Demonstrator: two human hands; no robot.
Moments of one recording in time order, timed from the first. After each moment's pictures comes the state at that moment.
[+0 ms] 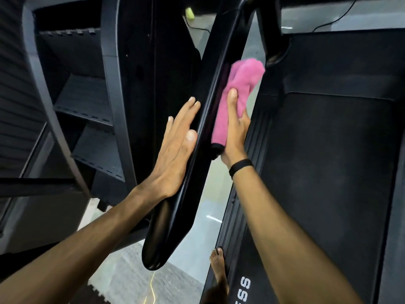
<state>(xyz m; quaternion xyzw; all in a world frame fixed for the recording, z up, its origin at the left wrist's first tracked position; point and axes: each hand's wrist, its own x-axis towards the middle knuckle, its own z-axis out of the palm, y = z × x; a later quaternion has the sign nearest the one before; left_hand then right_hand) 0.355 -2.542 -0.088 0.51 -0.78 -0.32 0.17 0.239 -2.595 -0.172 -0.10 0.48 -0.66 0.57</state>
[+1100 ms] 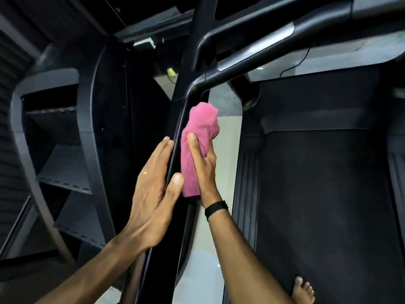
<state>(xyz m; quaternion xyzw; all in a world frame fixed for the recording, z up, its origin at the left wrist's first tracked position) 0.294 -2.615 -0.082 0.53 -0.80 -0.23 0.17 0.204 -2.677 -0.188 -0.17 0.46 -0.69 0.53</state>
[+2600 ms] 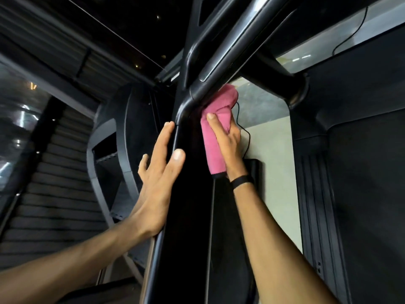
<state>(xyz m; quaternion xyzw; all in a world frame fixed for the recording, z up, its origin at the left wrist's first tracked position) 0.253 -2.703 -0.085 0.55 -0.81 -0.17 0.12 0.160 -2.794 -0.228 -0.16 0.36 -0.76 0.52</state>
